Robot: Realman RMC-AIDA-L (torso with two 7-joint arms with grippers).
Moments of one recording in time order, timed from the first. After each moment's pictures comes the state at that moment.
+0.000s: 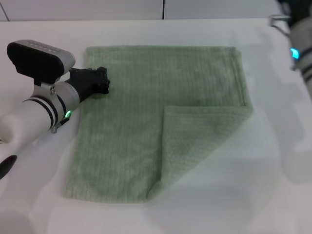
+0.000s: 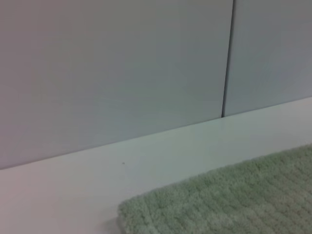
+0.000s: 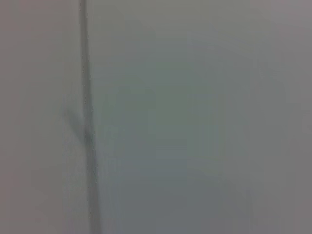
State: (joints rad) left arm -0.67 -2.07 -1.02 -0.33 2.86 0.39 -0.39; right arm 0.43 2.07 -2.01 -0.76 0.78 -0.79 -0.18
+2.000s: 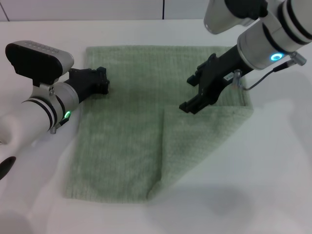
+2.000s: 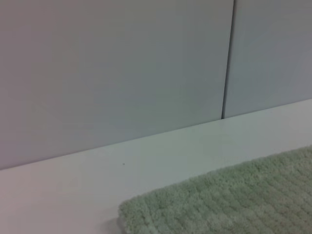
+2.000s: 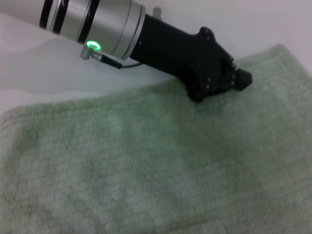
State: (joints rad) left arm -0.66 -2.07 -1.02 -0.34 2.86 0.40 -0.39; right arm 0.79 2.07 -1.33 -1.12 0.72 1.47 -1.01
